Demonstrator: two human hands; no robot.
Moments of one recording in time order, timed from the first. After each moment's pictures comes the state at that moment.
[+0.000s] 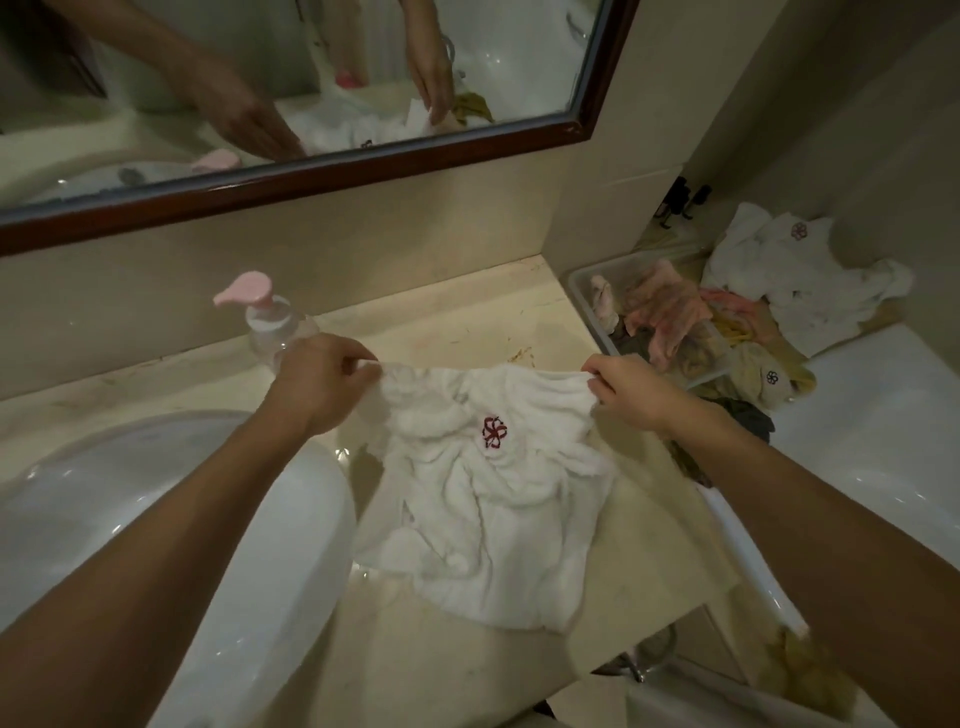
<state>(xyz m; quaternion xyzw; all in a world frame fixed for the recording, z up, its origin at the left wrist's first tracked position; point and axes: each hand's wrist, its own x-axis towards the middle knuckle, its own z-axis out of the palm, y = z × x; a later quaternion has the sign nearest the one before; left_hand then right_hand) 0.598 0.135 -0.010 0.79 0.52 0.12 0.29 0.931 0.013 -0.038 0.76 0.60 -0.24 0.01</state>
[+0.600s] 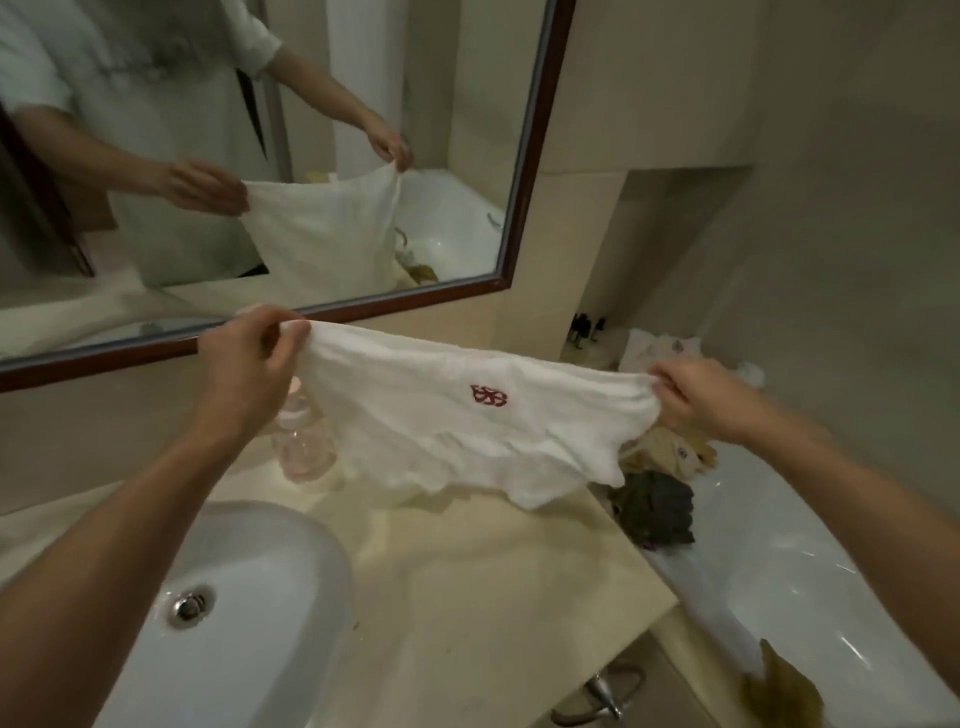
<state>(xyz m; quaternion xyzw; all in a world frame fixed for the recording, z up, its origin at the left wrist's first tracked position) 0.541 0.119 0.119 0.76 0.43 0.45 0.17 0.935 -0.105 0.149 0.81 0.58 -0.04 -0.05</state>
